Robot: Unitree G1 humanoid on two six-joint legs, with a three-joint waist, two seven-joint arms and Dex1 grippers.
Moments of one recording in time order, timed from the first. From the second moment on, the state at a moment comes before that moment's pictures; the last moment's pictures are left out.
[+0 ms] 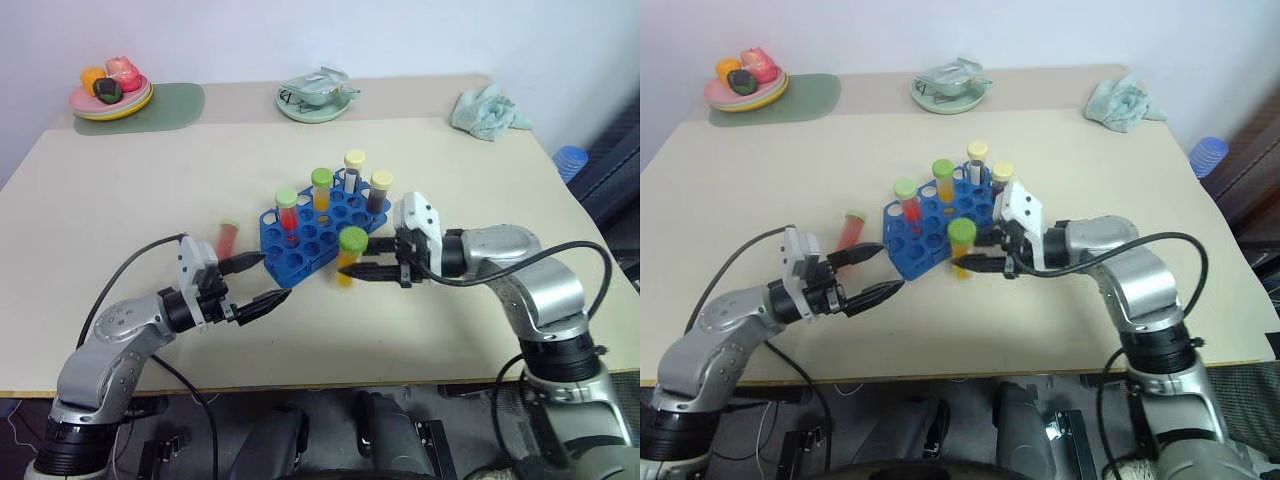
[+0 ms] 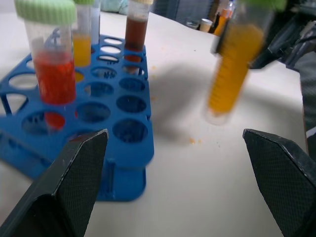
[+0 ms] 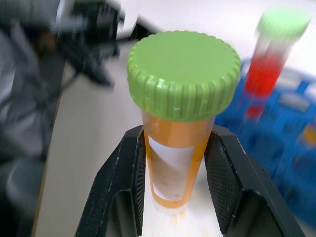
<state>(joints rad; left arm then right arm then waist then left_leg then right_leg) -0.05 0.60 0.10 -0.36 -0.64 0.44 -0.88 -0.53 -0.47 0.05 -0.31 0.38 0.73 1.09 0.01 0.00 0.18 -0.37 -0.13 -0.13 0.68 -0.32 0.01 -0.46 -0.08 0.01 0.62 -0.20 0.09</state>
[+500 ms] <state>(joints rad) -0.04 0.62 0.13 -0.37 -0.65 0.46 -0.88 -0.60 -0.32 0.05 -0.18 0.36 0.50 0.85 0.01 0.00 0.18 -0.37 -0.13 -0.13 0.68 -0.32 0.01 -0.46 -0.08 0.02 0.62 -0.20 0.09</state>
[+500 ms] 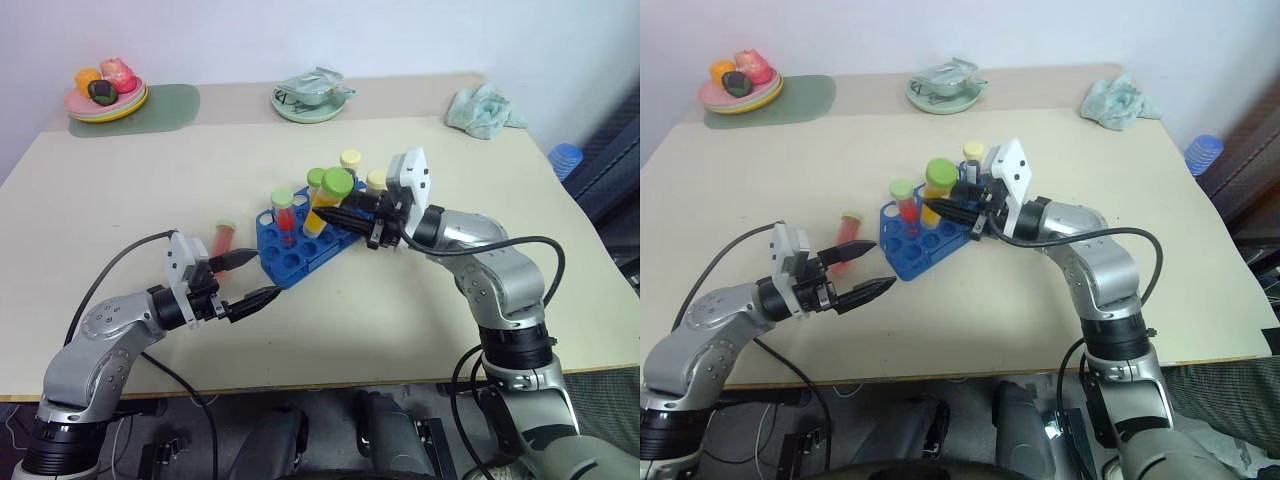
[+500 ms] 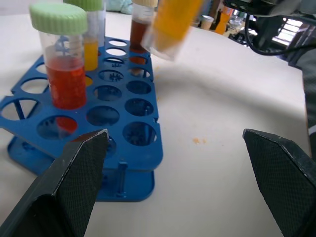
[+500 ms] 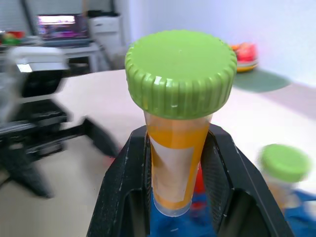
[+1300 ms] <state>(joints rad) -0.04 0.61 0.13 -0.37 -0.64 0.45 -0.85 -0.55 -0.31 0.07 0.06 0.24 0.23 0.73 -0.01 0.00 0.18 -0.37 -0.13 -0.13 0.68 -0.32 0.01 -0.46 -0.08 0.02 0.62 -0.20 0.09</state>
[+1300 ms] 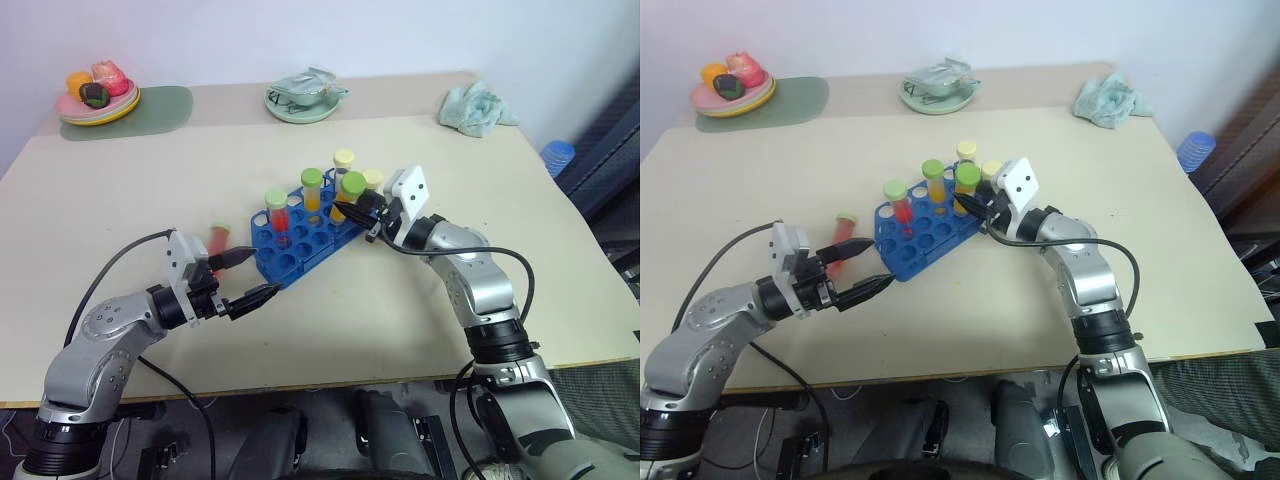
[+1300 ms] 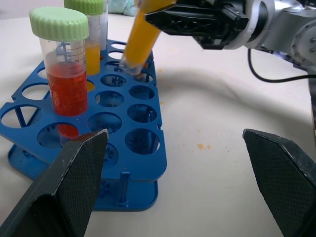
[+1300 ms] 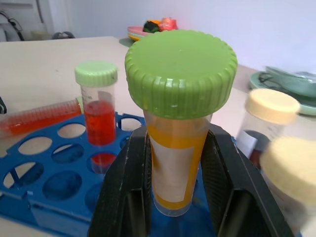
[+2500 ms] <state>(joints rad) -0.05 0.61 0.13 -0.37 -0.64 0.45 -0.85 -0.62 -0.39 0.13 0.09 0.24 0.35 0.84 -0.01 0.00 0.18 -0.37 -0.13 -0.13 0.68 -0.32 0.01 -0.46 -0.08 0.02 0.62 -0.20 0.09</state>
